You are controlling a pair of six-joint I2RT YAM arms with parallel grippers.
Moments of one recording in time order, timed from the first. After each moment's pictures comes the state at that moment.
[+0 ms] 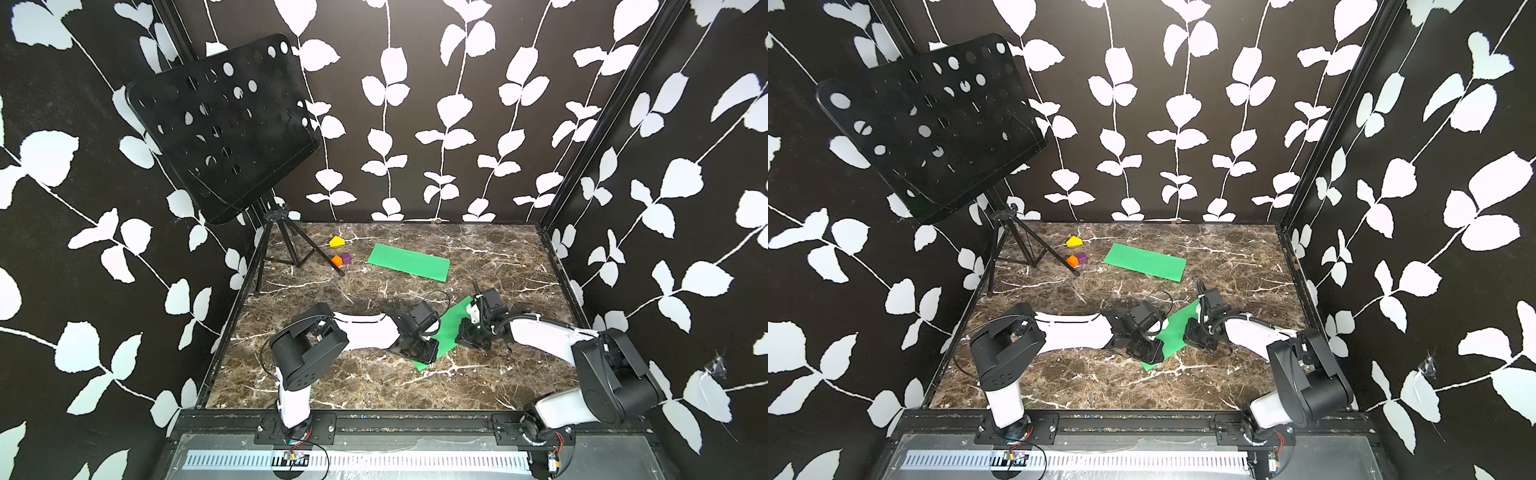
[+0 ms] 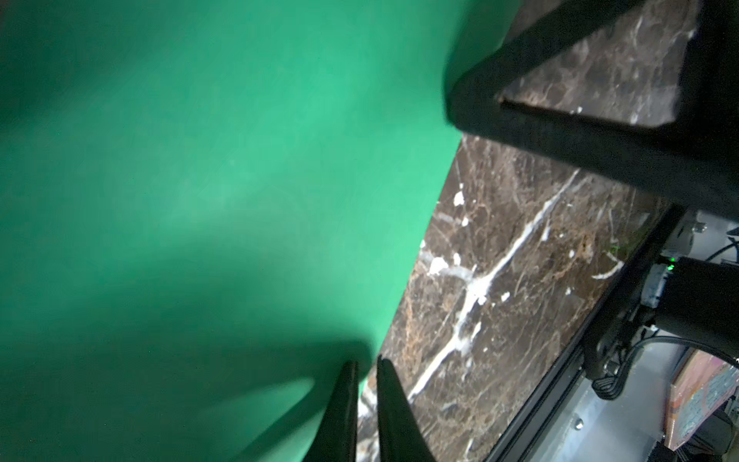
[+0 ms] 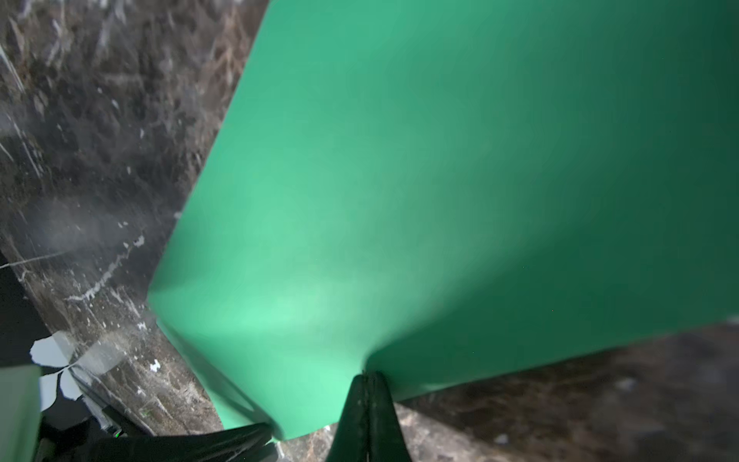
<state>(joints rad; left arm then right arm) -1.03 1.84 1.03 -0.31 0.33 -0.58 0.38 1.46 0.63 -0.38 -0.34 0.66</state>
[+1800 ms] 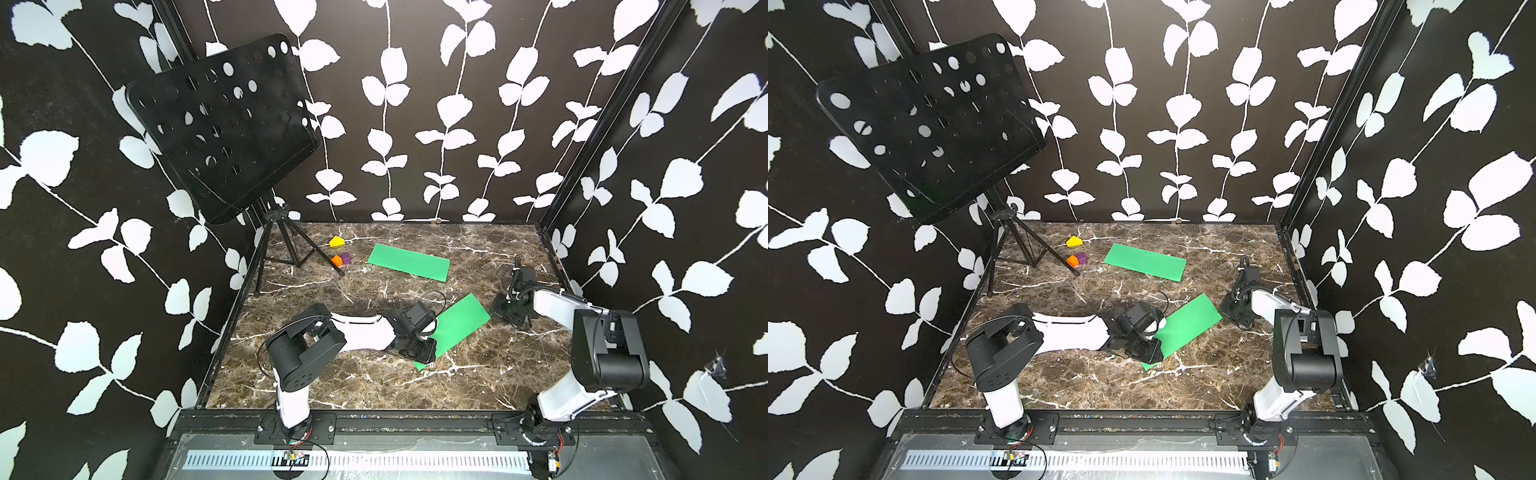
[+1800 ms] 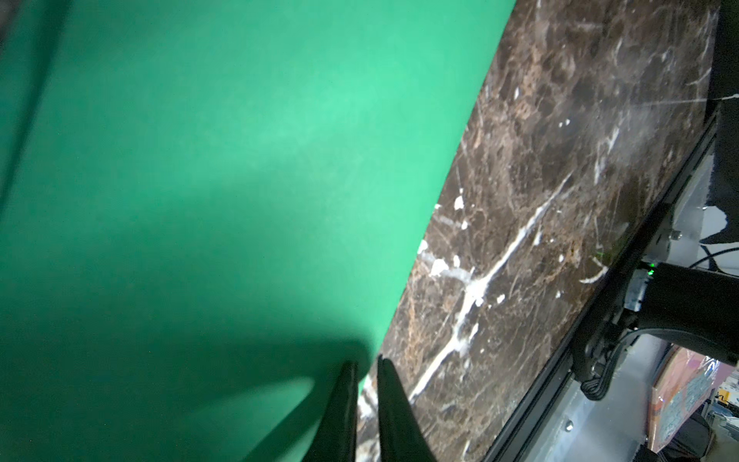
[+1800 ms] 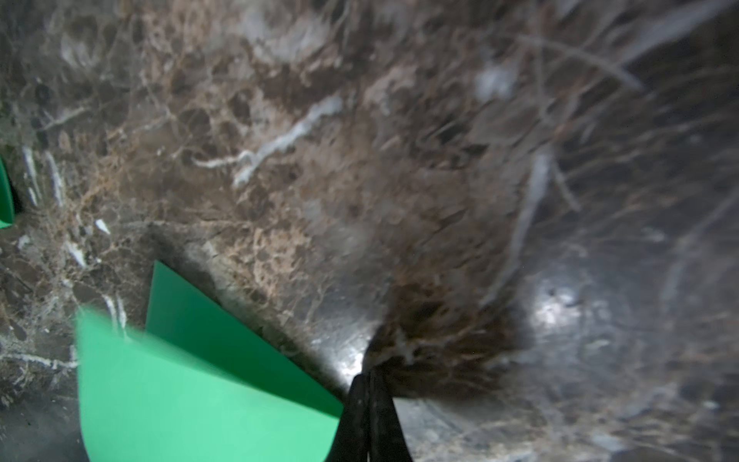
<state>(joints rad) -1.01 1.82 0.98 -0.25 0.35 -0.60 -0.02 1.62 0.84 -0.47 -0.18 0.50</state>
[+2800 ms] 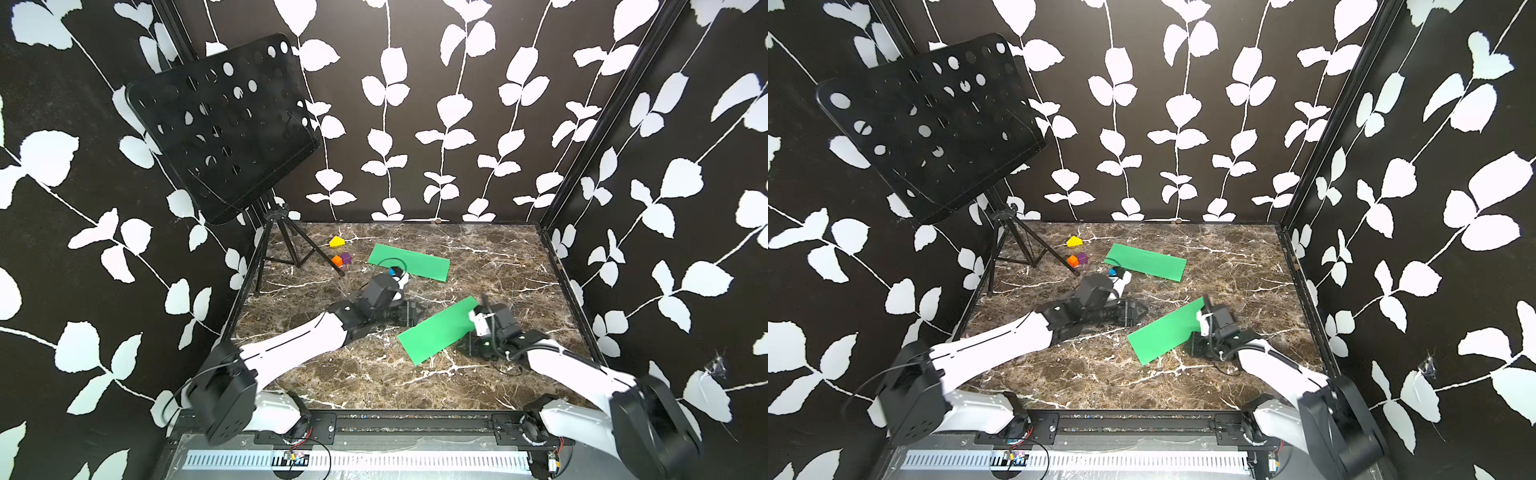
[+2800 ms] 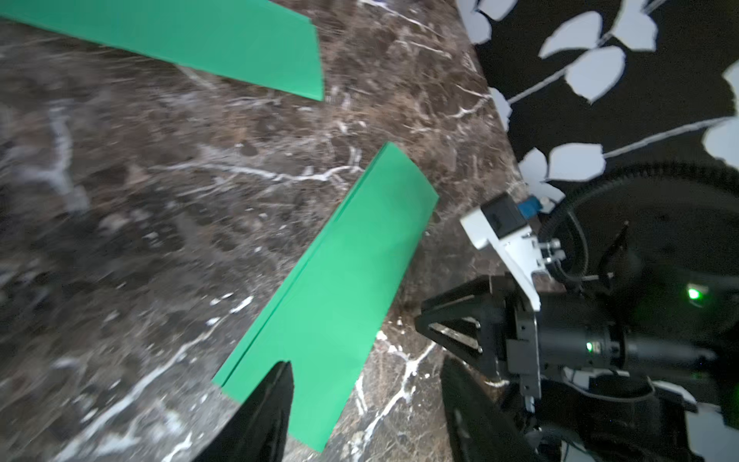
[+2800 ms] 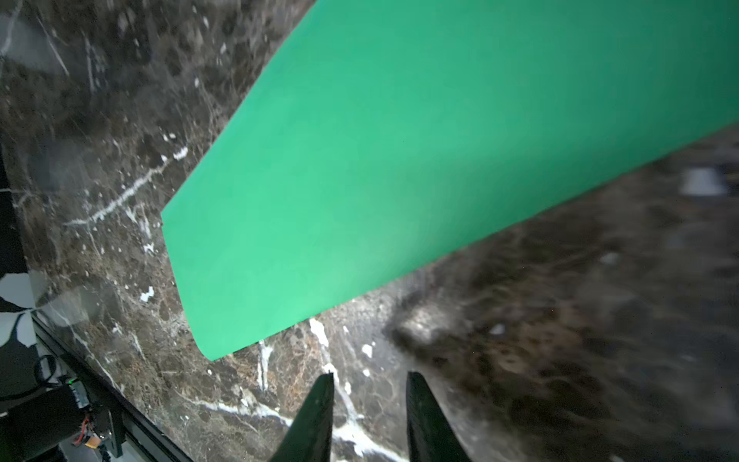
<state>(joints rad) -0.84 1.30 0.87 -0.26 0.10 -0.65 0.52 1.21 0.45 -0.31 -0.32 0.59</state>
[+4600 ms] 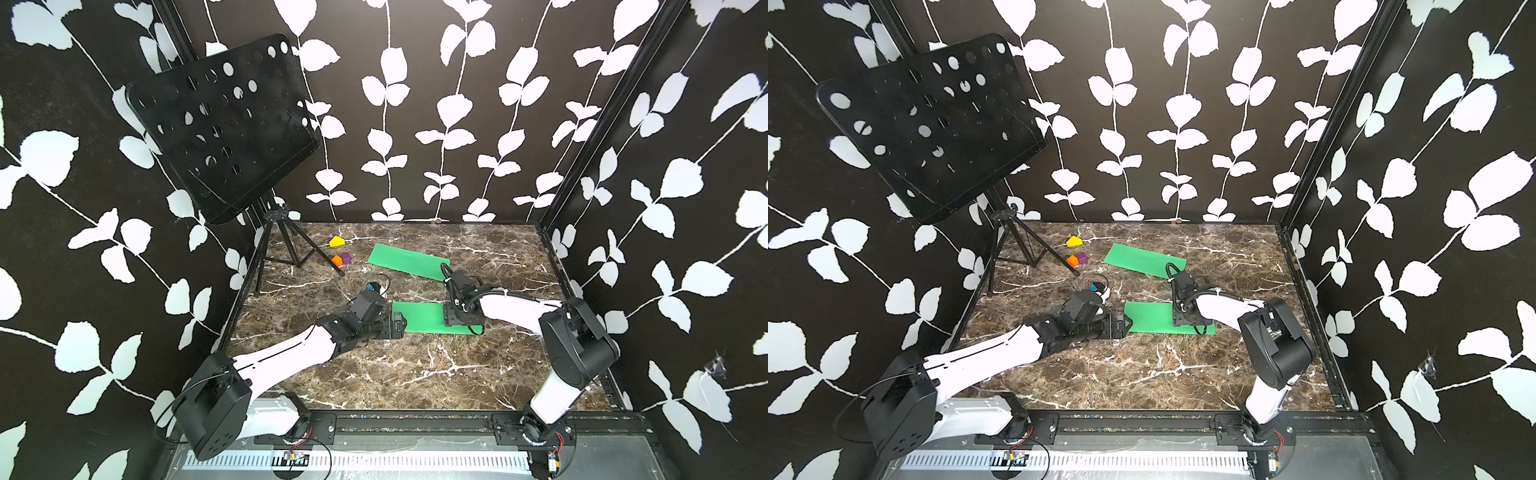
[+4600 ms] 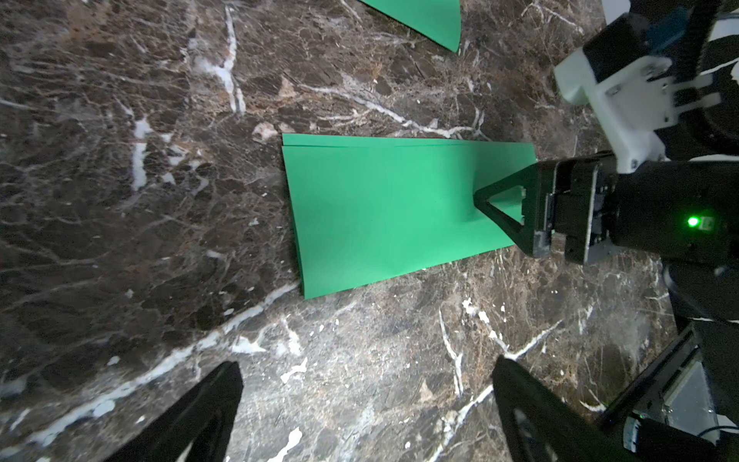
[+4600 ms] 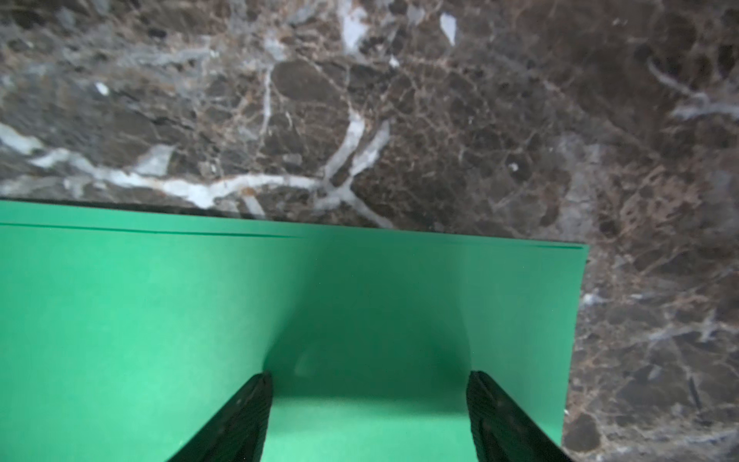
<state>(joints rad) -0.81 1.28 0.71 -0.24 0.05 -0.68 0.54 1.71 0.96 -0.54 0.18 0.45</state>
